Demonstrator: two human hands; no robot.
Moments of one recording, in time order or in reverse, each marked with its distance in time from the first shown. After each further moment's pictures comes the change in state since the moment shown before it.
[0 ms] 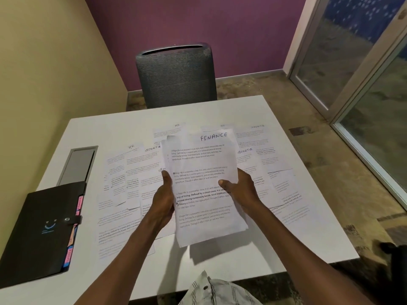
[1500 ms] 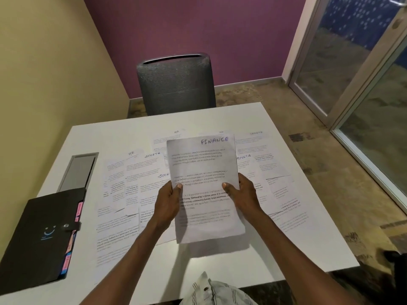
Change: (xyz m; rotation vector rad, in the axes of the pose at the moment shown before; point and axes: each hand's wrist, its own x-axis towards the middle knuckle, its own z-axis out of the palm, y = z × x) left_hand 0.019 -0.018 0.003 0.287 -0.001 0.370; right_hand 0.002 0.010 -0.009 0.072 0.060 -0.078
